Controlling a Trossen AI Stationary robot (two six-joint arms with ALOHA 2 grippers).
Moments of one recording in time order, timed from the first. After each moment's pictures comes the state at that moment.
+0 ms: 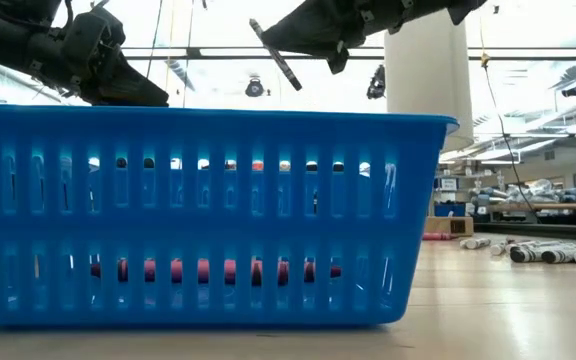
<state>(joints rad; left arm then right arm) -0.01 0.52 0.25 0.04 -0.36 -0.17 0.16 1.58 0.99 0.28 0.16 0.02</state>
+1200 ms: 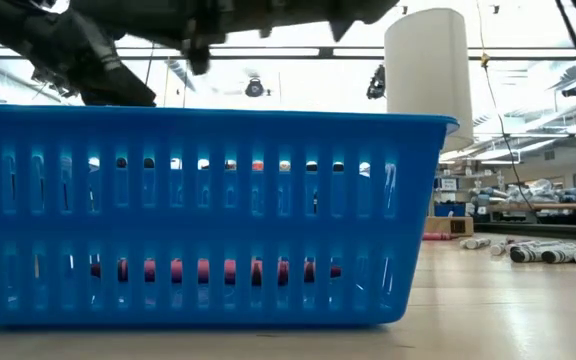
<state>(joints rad) -0.02 0.52 0.41 -0.30 -0.35 -0.23 0.22 2.13 1.54 0.33 -0.11 -0.05</state>
